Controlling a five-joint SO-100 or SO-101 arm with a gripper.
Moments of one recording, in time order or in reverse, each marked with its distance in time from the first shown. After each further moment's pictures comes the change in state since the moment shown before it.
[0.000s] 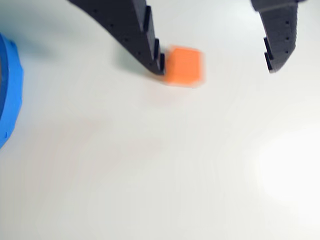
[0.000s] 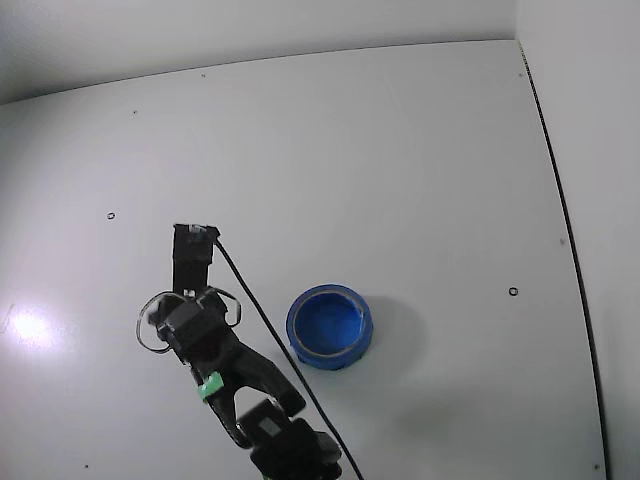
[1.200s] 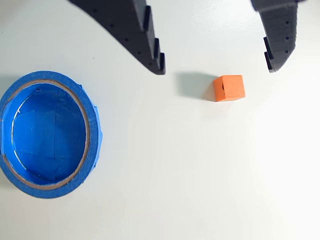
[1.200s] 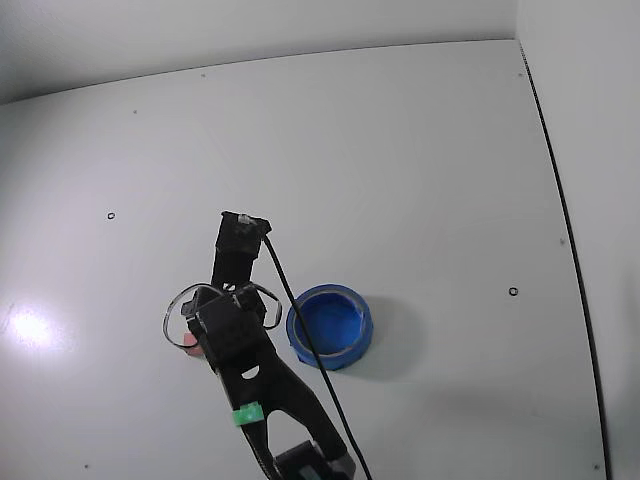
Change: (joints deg) arm 9.4 21.4 4.4 18.8 0.0
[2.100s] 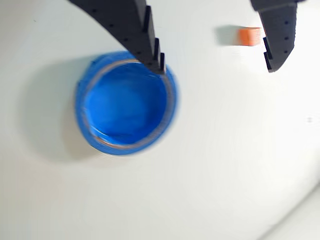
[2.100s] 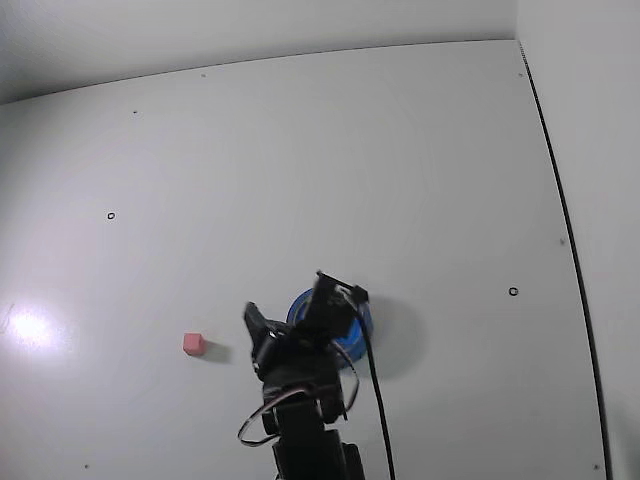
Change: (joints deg) arm 16.0 57.8 31.2 0.0 -2.8
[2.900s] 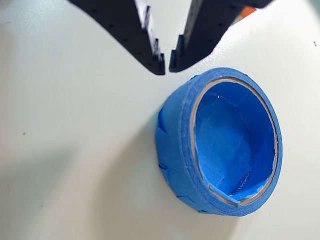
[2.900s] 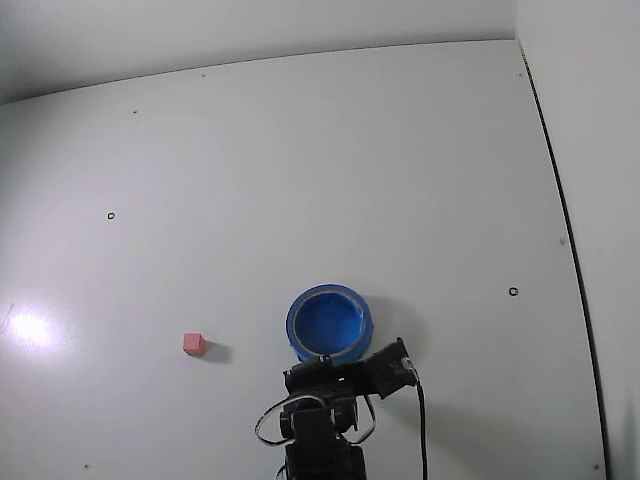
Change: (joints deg) arm 7.5 9.4 25.8 0.0 37.2
